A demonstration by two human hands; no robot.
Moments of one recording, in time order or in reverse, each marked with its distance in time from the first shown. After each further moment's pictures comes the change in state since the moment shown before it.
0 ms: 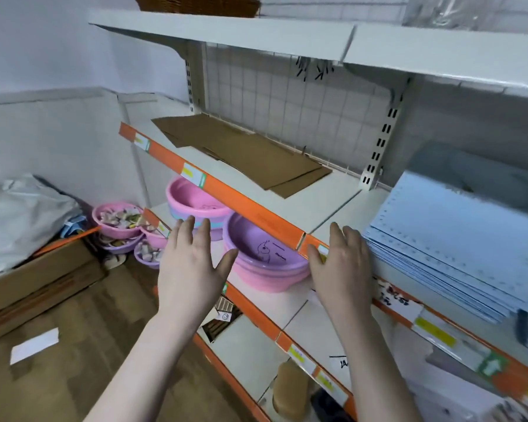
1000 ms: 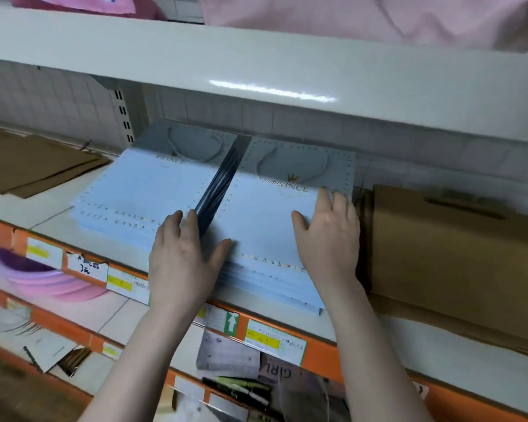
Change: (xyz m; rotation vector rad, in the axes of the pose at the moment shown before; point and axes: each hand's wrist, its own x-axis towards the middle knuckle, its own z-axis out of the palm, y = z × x) left_hand -0.116 0.404 0.057 -0.285 -0.118 0.186; right_hand -0.016 0.349 -0.230 -0.179 0.223 0.241
